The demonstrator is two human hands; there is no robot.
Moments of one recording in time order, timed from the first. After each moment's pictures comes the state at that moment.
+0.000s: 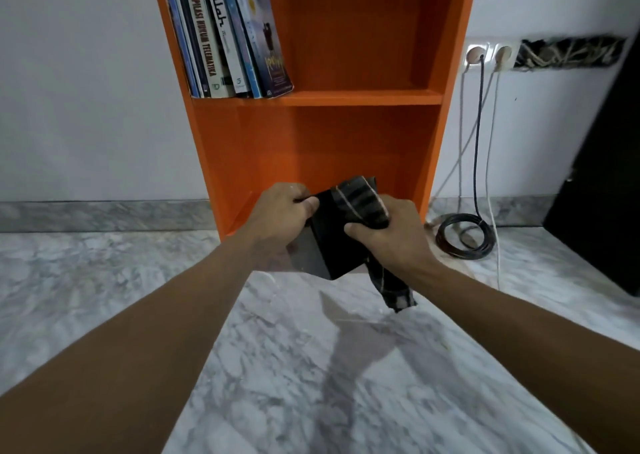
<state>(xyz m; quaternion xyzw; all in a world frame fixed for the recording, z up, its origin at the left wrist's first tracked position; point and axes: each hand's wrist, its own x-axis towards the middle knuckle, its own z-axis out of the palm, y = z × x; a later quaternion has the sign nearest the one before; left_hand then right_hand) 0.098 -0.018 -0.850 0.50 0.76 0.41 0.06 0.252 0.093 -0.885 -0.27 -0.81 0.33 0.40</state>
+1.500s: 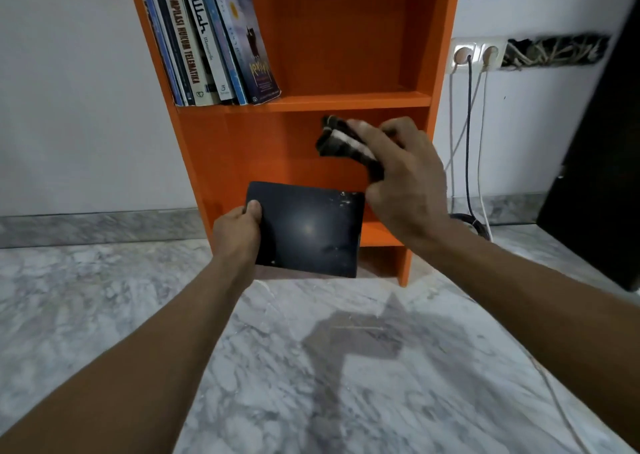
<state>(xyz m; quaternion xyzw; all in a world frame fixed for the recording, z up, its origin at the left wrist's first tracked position) 0.075 -0.013 -0.877 0.17 0.70 0.68 0.13 0.252 0.101 -0.824 -0.20 -0.83 -0.07 0.51</state>
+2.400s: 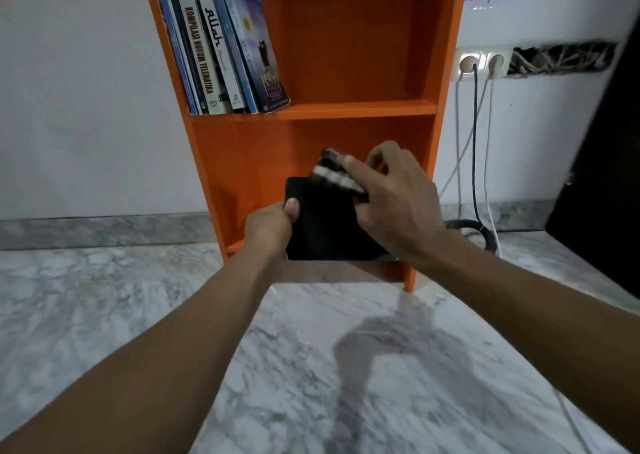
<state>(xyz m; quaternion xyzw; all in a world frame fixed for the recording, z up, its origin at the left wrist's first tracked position) 0.101 -0.001 -0.861 0.18 0.62 0.71 0.28 0.250 0.085 -0.829 -0.19 -0.86 -0.12 0.45</state>
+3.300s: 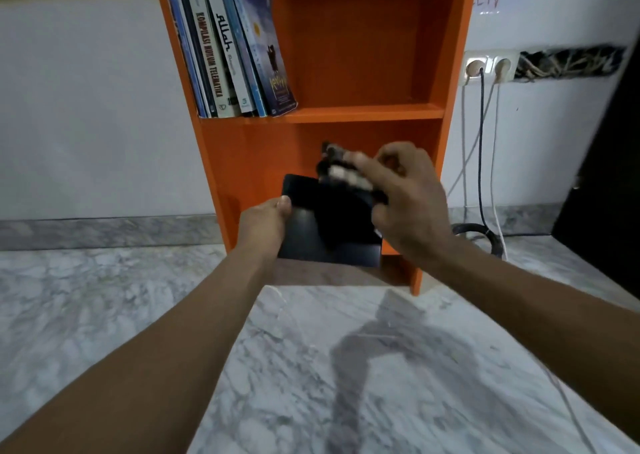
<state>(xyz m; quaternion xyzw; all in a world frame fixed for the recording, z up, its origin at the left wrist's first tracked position) 0.079 -0.013 -0.858 0.20 0.64 0.70 0.24 0.252 0.094 -0.835 -0.15 -0.83 -0.08 0.53</state>
